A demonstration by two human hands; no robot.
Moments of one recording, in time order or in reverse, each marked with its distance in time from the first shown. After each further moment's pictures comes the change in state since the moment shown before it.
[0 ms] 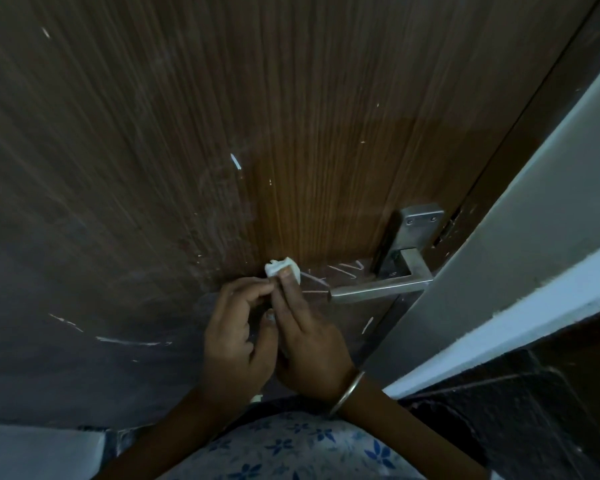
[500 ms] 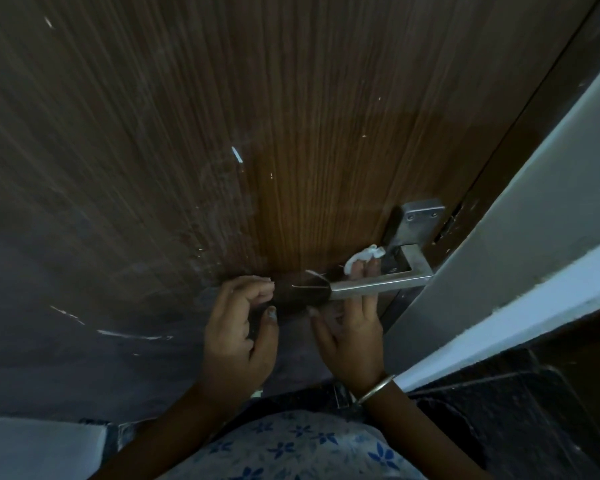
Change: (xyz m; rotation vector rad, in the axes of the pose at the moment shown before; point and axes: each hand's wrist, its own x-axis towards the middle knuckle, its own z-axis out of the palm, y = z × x) left_hand -0.007 -0.003 0.002 -0.064 0.023 -0.017; right_hand -0.025 0.033 -0.002 0.044 0.273 0.398
